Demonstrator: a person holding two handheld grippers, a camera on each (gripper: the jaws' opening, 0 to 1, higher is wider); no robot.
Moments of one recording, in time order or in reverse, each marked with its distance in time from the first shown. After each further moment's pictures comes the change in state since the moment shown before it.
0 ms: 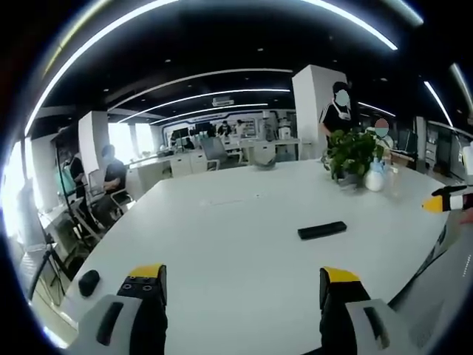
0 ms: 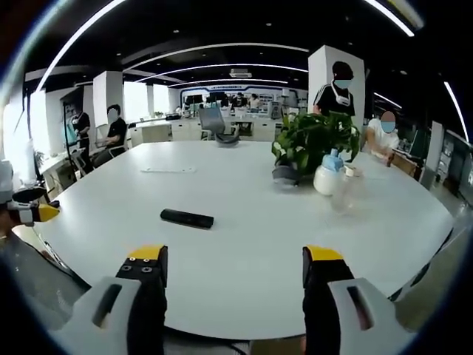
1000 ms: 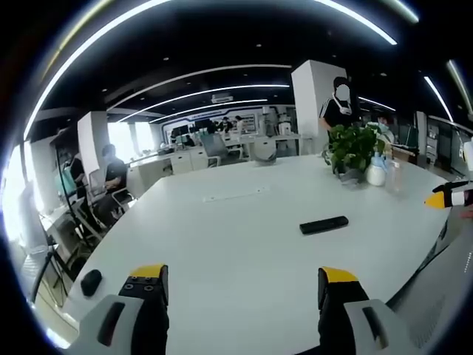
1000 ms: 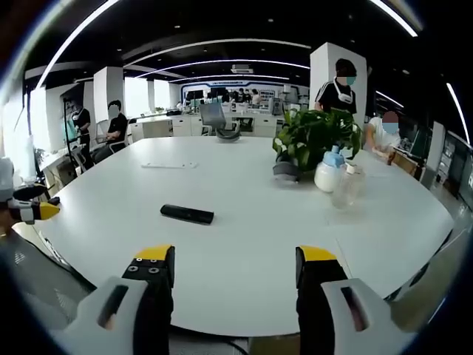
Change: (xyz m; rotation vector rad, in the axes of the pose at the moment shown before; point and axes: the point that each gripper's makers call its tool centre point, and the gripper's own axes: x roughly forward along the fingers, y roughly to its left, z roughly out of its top) left arm 0.002 0.001 -0.005 0.016 0.029 0.006; right arm 0.001 0.000 -0.004 -0.003 0.021 0.002
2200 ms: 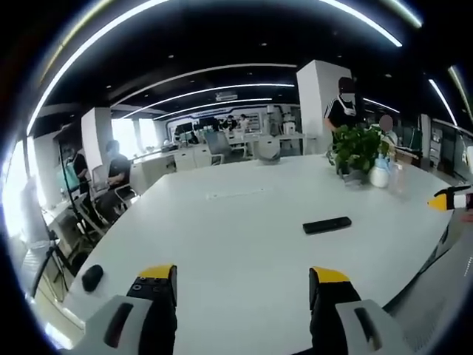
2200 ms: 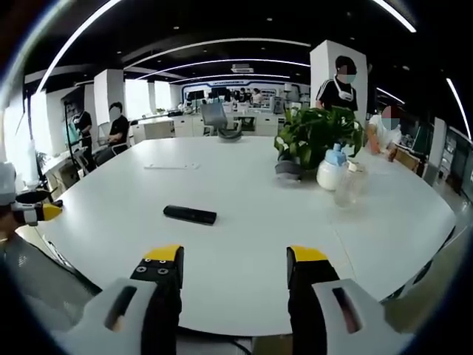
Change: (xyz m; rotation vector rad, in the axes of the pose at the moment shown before) left arm -0.001 0.005 -0.002 -0.023 0.013 0.017; right arm 0.002 -0.001 -0.001 0.020 0.002 0.020
